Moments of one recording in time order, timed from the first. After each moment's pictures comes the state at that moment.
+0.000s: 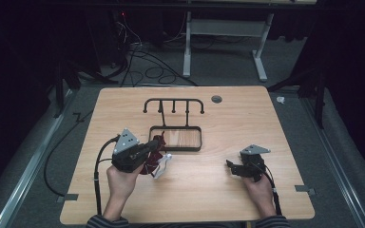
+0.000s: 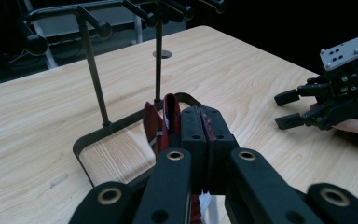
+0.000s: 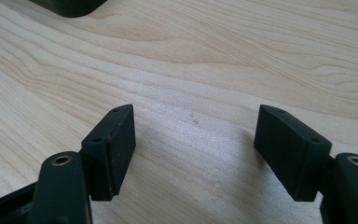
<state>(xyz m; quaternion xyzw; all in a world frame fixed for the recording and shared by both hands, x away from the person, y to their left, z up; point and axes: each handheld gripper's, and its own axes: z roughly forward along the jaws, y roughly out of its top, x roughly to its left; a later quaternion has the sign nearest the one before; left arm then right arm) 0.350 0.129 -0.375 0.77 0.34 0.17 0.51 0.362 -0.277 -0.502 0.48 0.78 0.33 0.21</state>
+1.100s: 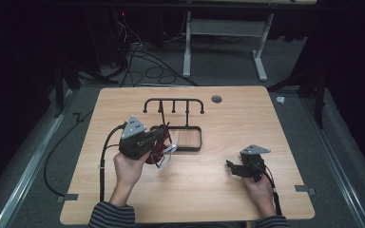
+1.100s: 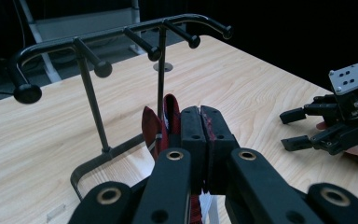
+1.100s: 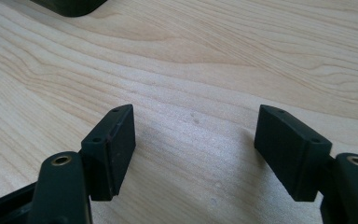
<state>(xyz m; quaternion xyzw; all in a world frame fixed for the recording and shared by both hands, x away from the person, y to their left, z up) 0.377 0.111 -0.360 0.77 0.33 0.17 0.51 0.362 -0.277 -0.502 0.48 0.78 0.33 0.21</state>
